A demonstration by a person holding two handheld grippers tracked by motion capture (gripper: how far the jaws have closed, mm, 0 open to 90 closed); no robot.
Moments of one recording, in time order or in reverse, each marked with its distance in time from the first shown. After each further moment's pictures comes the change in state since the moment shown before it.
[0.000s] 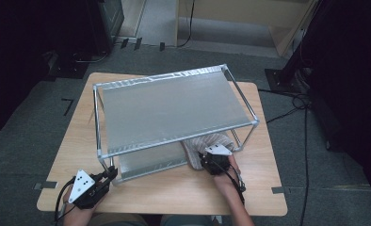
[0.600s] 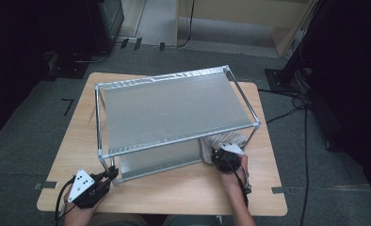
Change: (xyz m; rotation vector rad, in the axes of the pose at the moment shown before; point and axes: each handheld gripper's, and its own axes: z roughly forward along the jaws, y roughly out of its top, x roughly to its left) left arm 0.003 -0.001 0.001 -0.004 -0.013 -0.022; right arm -0.028 -0.007 -0.002 -0.004 -0.195 0.153
